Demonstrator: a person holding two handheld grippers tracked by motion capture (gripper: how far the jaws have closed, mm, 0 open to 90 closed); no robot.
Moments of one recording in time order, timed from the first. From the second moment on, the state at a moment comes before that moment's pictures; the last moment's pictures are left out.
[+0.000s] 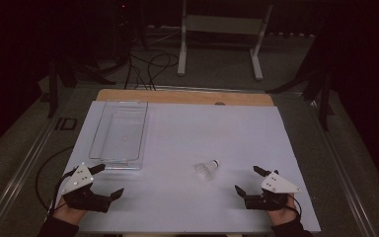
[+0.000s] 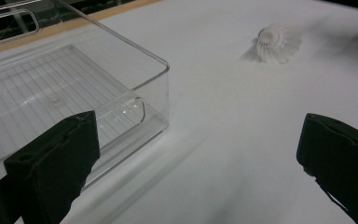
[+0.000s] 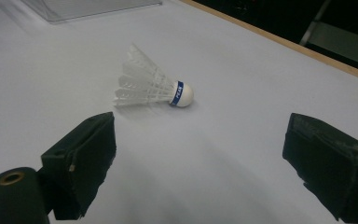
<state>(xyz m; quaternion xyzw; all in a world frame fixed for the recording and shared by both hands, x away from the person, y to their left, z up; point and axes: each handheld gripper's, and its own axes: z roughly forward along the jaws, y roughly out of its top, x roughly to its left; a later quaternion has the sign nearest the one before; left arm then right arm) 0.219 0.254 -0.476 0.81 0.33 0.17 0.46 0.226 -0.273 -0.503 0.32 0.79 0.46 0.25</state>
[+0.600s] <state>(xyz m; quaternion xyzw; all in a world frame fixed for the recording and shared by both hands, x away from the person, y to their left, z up) 0.226 0.239 -0.459 0.85 0.32 0.14 0.40 0.226 -0.273 -0.503 0.32 0.80 0.45 0.25</state>
